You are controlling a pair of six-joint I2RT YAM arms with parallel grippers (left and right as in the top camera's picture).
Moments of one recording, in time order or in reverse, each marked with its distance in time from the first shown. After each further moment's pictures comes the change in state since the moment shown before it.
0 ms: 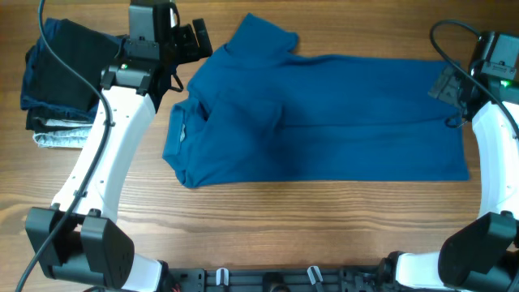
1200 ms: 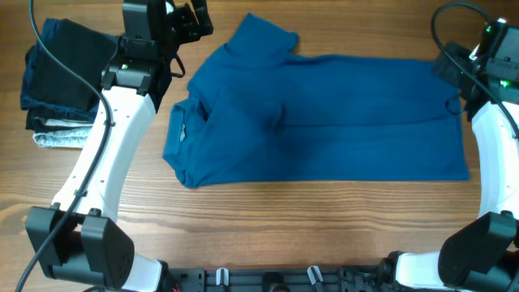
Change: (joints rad) left arm 0.000 0.002 -0.005 0.242 0.016 -0.032; right arm 0.000 0.000 -0.003 0.236 -0.144 -0.012
